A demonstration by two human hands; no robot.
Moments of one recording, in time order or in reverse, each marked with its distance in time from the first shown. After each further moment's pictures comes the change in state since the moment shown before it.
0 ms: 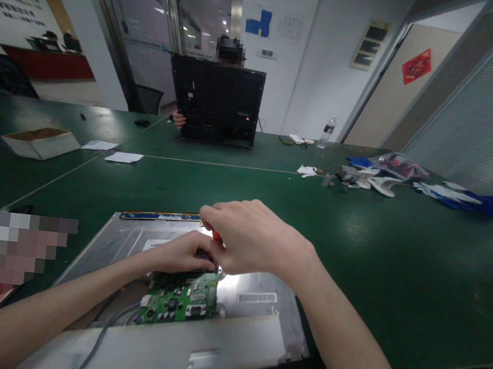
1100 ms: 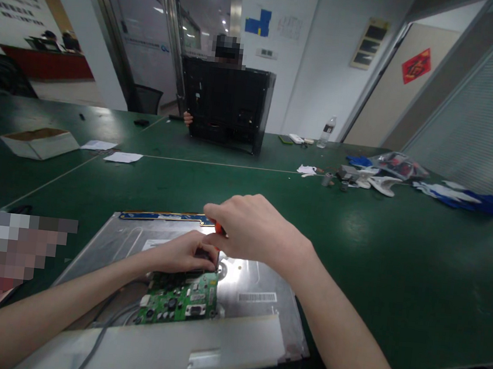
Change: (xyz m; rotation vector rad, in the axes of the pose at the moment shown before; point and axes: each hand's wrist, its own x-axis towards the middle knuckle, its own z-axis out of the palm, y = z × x) left_hand 0.000 0.001 0.000 -0.023 0.009 -0.019; right_hand 0.004 0.008 0.006 -0.130 0.047 0.059
